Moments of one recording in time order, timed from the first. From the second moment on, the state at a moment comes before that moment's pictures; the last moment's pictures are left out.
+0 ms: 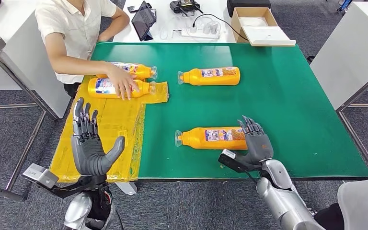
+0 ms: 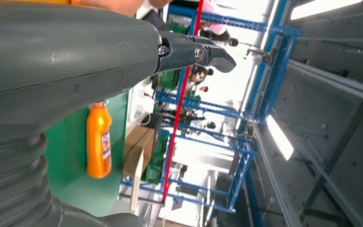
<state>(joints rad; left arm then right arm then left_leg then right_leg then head) -0.04 -0.20 -0.24 -1.64 0.23 0.14 -0.56 -0.41 -0.15 0.16 -0.70 0.99 -0.42 -0.23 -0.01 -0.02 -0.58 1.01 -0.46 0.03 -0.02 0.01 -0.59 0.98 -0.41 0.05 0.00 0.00</state>
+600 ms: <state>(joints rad) -0.12 -0.20 -0.29 -1.56 0.30 0.05 -0.48 -0.62 -0.13 0.23 -0.46 0.97 -0.05 -0.14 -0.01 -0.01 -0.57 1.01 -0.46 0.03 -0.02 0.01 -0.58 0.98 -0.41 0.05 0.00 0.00</state>
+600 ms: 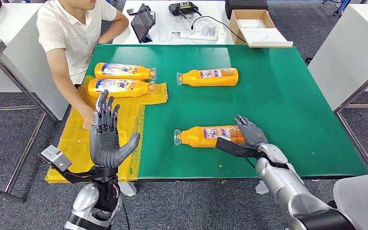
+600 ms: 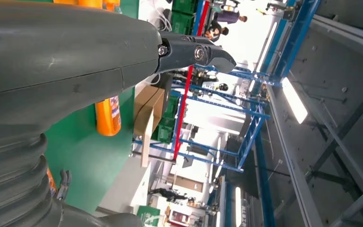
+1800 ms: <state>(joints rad) -0.15 -0.19 -0.31 -1.48 0.33 -0.01 -0.44 -0.64 -0.14 0.26 -0.42 0.90 0.02 -0.19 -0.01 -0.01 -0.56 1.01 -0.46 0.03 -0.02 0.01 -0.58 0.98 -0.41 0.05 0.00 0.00</state>
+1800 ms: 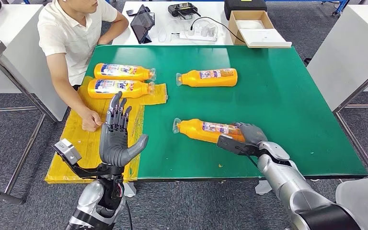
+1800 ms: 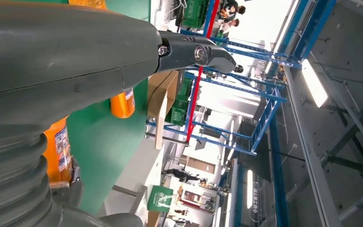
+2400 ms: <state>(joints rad) -0.01 -0.20 -0.39 -1.45 0.31 0.24 -0.41 -0.25 -0.08 0.15 -0.90 0.42 -0.11 -0.50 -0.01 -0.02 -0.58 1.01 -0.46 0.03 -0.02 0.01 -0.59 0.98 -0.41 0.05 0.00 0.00</state>
